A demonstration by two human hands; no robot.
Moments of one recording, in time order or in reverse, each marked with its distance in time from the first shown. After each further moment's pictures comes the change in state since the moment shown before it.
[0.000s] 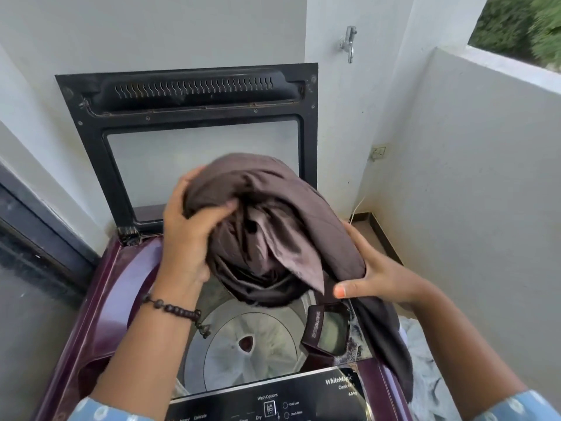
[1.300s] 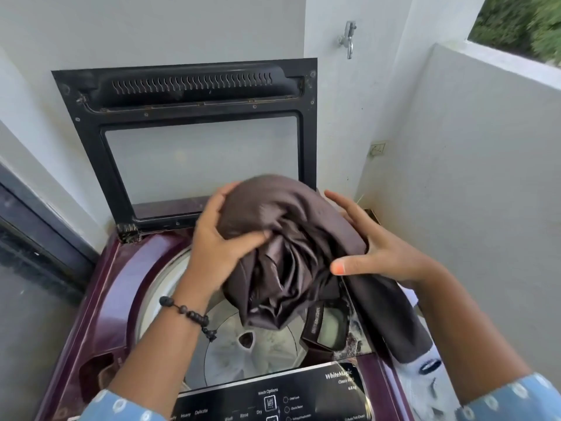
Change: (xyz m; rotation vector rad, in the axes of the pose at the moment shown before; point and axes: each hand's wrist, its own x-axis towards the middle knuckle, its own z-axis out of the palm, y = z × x) left_hand -0.014 -0.025 0.004 0.285 -0.185 0.002; right_hand 0.009 -0.022 -0.008 0.048 0.028 -0.074
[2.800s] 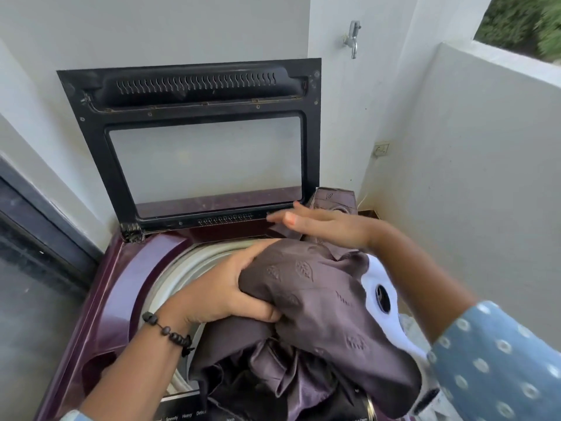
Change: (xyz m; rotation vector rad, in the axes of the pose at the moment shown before) left_hand -0.025 0.011 -0.016 0.080 -0.691 -0.282; right_hand 0.054 -0.042 0.021 -0.352 -0.264 0.216
